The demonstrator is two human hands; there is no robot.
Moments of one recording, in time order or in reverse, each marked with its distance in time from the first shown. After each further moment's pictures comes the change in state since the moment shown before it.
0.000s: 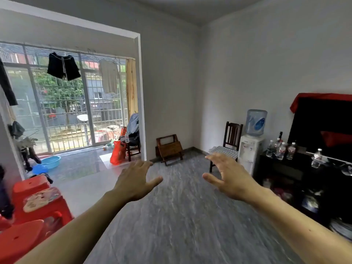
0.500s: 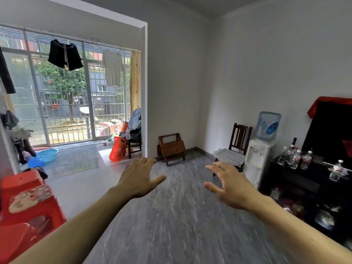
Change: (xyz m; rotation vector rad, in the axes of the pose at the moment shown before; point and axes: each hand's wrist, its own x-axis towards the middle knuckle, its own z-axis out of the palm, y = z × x) left_hand 0.119 -0.058 0.062 0.016 -0.005 0.001; right_hand 0.123 0.021 0.070 -0.045 -0.100 0.017
